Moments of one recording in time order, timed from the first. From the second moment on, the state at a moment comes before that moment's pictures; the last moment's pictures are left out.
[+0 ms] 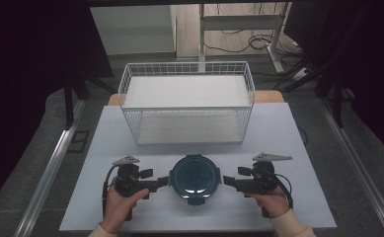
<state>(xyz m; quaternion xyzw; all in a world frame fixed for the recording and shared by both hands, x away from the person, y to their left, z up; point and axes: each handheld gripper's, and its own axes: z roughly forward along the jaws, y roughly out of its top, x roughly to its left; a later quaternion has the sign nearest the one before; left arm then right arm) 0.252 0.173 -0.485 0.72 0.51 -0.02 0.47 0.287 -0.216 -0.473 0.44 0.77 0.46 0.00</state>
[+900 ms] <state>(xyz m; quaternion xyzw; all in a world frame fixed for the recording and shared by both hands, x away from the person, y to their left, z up) 0.286 0.149 -0.519 0.68 0.54 -0.13 0.47 0.310 -0.175 -0.498 0.48 0.75 0.44 -0.08</state>
